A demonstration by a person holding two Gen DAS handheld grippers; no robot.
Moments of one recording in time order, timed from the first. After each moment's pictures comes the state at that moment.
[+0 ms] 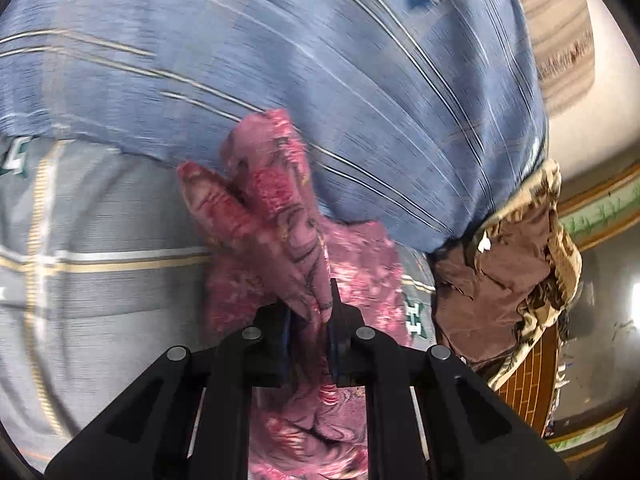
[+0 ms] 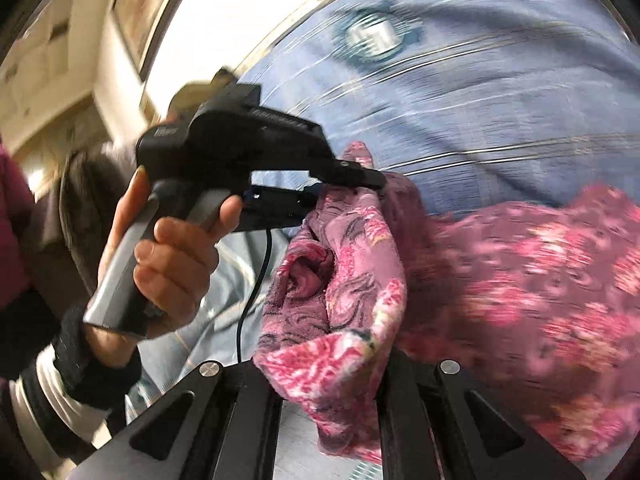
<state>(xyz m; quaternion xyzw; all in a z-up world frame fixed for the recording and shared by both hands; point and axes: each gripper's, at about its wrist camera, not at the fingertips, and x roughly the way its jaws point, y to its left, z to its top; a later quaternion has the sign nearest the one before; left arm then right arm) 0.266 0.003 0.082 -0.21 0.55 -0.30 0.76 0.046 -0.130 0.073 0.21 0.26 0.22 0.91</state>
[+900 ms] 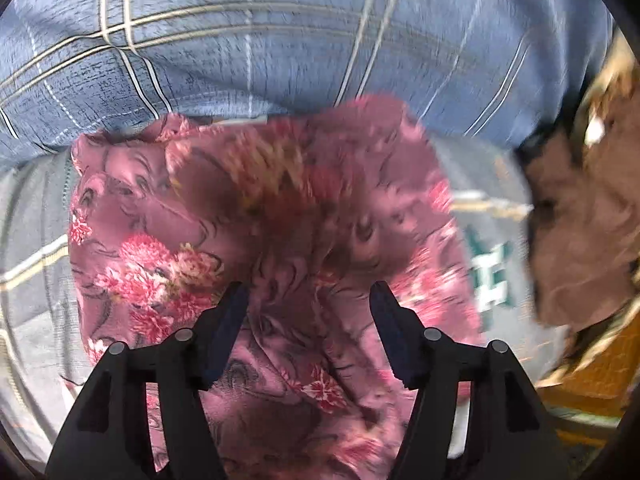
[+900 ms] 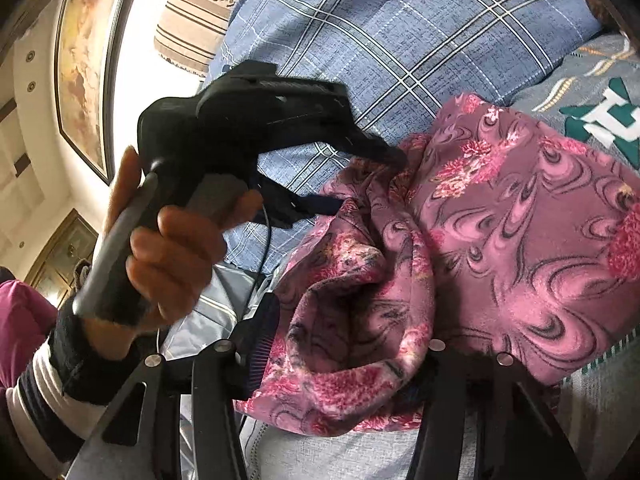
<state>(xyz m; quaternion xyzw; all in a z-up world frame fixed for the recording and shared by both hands) 0.248 -0.196 0.025 0.05 0.64 -0.20 0.74 0.008 -0.271 -0.012 0.39 0.25 0.20 0.86</state>
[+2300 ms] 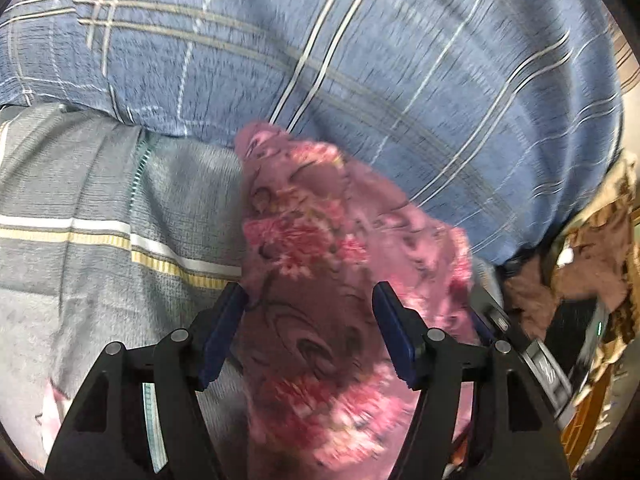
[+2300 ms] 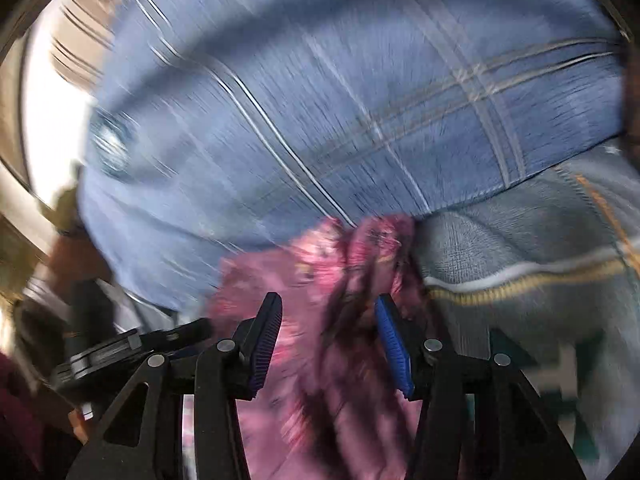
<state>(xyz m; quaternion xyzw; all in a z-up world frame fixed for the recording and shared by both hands) 0.274 -0.062 0.033 -0.16 0.56 -0.18 0.79 0.159 -0.373 0.028 0.33 0.40 0.07 0.85</state>
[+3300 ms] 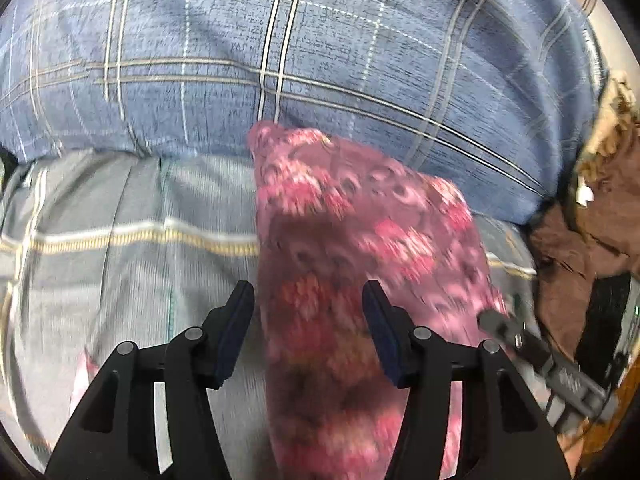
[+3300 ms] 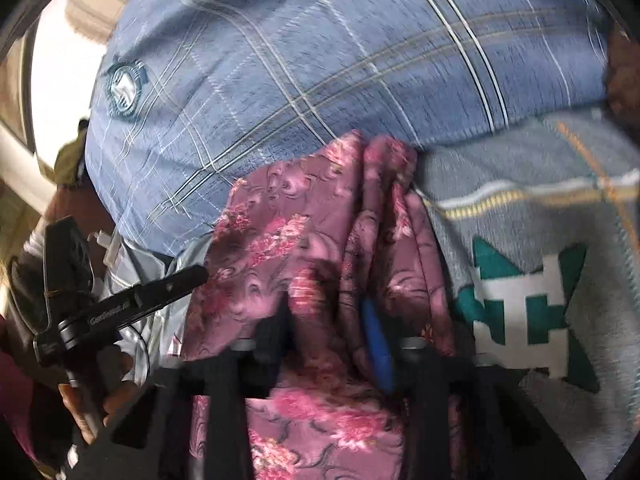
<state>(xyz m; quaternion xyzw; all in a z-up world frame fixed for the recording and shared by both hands) 0.190 -0.061 0.070 -0.06 0.51 -0.17 0.84 0.093 -0.366 0.035 0.29 0.42 0.11 0.85</state>
